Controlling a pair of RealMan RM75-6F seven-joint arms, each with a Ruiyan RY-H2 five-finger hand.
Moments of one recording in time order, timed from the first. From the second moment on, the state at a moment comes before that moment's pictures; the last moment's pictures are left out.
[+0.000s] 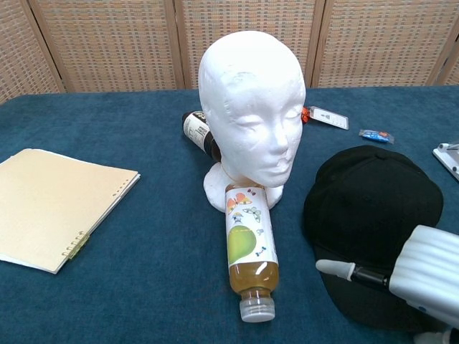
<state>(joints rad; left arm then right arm) 0.05 -0.89 0.06 -1.87 1.69 1.61 -0.03 0.32 -1.51 -0.09 -1.35 -2.04 1.17 -0.46</state>
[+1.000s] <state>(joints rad) 0.05 -0.88 0.05 -1.87 1.67 1.63 -0.05 0.29 -1.53 0.06 -1.30 -1.85 1.40 -0.44</state>
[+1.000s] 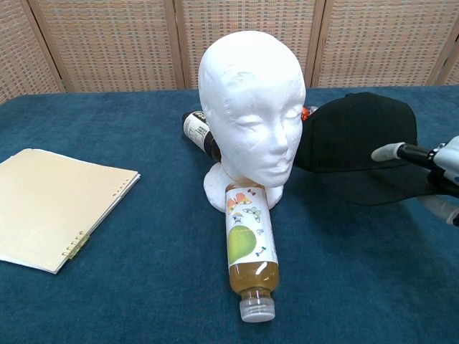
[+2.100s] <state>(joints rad) 0.05 -0.88 0.05 -1.87 1.67 1.63 -0.07 0.35 -1.62 0.14 -1.25 -1.67 1.34 -0.49</state>
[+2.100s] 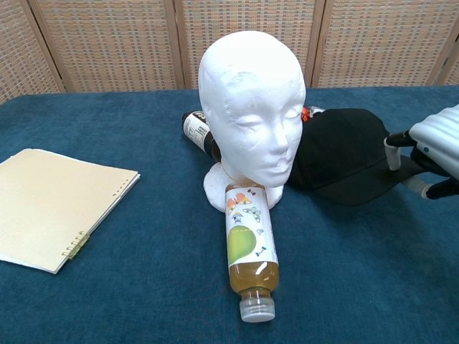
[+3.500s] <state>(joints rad) 0.06 -0.86 0.06 -1.86 1.69 1.64 -0.11 0.55 -1.39 0.58 -1.72 -1.31 1.43 -0.73</state>
